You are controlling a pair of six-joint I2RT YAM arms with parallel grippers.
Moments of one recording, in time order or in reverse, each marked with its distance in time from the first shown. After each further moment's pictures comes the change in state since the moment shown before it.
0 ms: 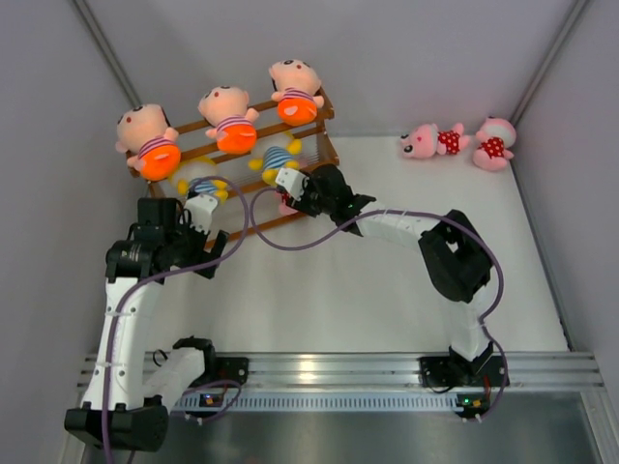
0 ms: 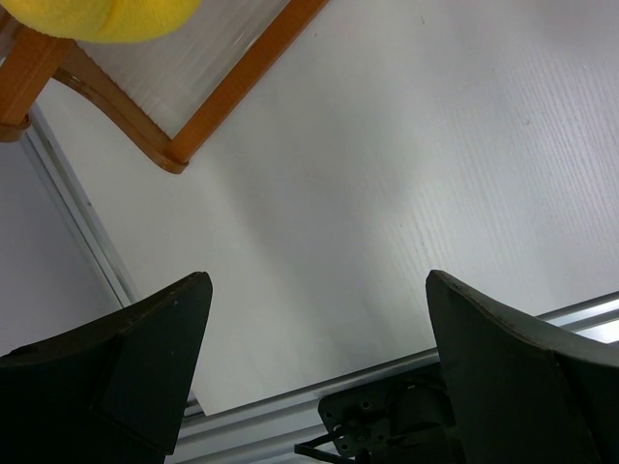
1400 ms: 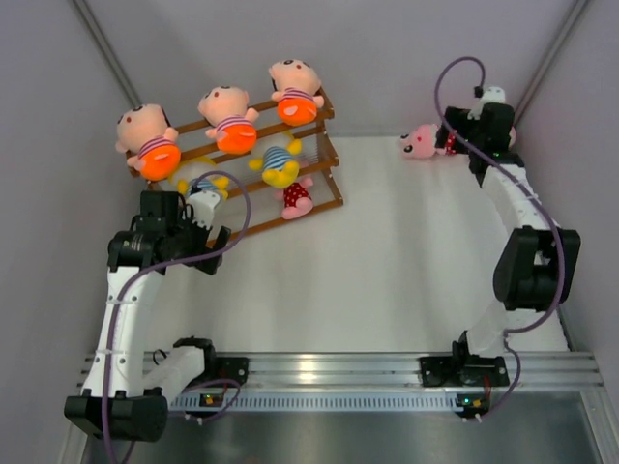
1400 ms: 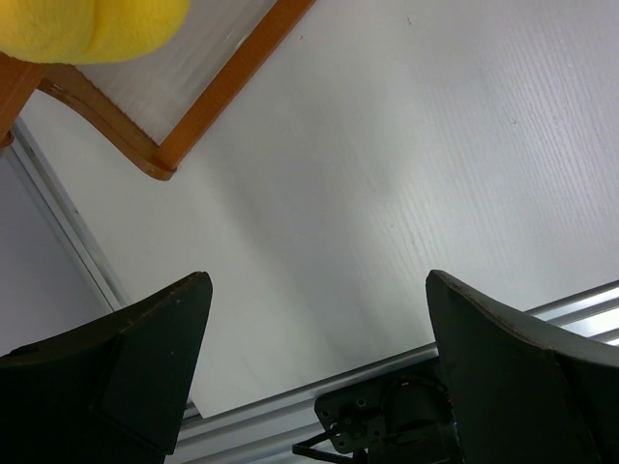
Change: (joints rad) left arm -0.001 0.054 0.026 -0.013 0.026 0.002; right arm -0.748 -0.318 -0.015 -0.174 -0.019 0.690
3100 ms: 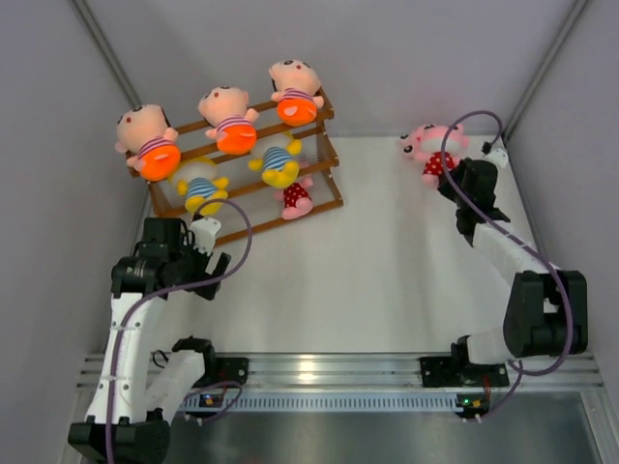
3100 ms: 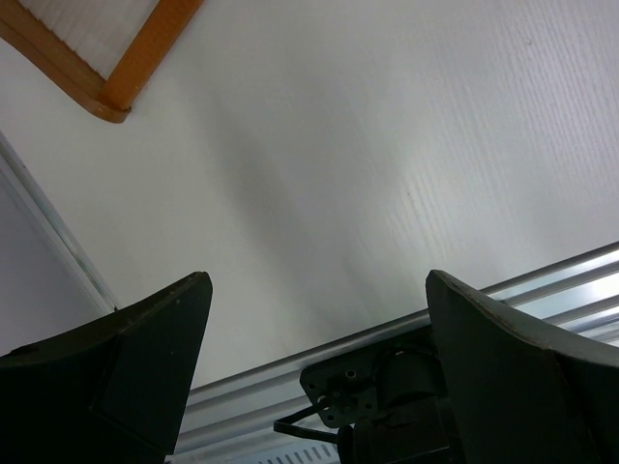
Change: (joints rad) left arm 0.005 -0.107 -0.143 -0.038 -0.009 0.027; right arm -0.035 -0.208 -0.535 0.310 0.155 0.504
